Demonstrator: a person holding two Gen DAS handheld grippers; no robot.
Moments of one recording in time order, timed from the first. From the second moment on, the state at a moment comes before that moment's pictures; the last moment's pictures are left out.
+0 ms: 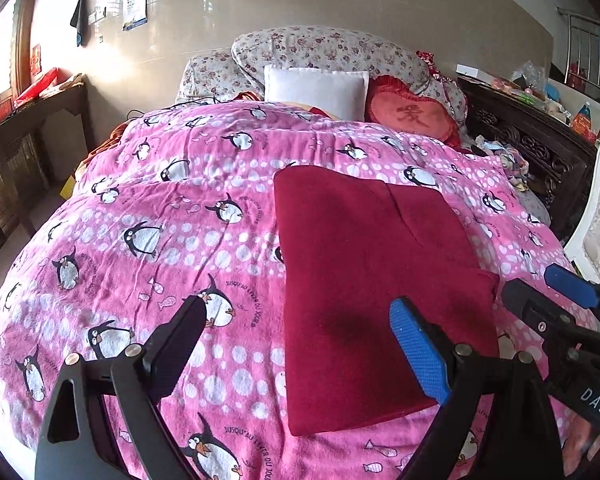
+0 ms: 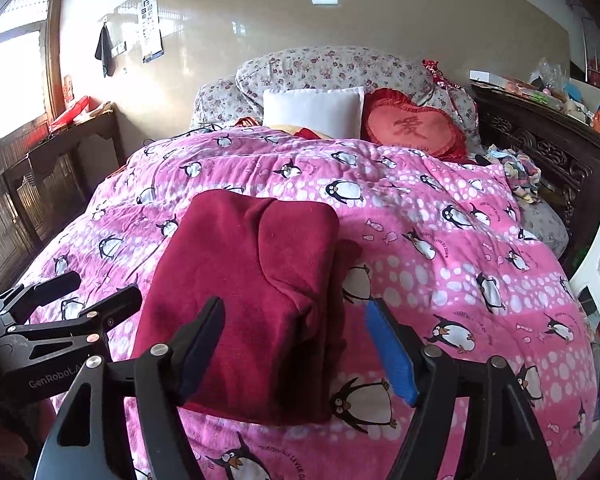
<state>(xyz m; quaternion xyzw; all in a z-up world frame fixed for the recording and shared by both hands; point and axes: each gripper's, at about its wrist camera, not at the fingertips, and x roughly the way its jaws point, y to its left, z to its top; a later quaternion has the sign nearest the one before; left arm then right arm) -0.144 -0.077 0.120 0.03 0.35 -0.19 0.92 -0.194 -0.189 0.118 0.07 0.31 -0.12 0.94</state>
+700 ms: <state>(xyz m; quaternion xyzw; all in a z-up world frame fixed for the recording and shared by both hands) -0.138 -0.074 0.110 0.03 0.36 -0.18 0.92 -0.185 -0.190 0.108 0.07 0.32 -0.13 0.94</state>
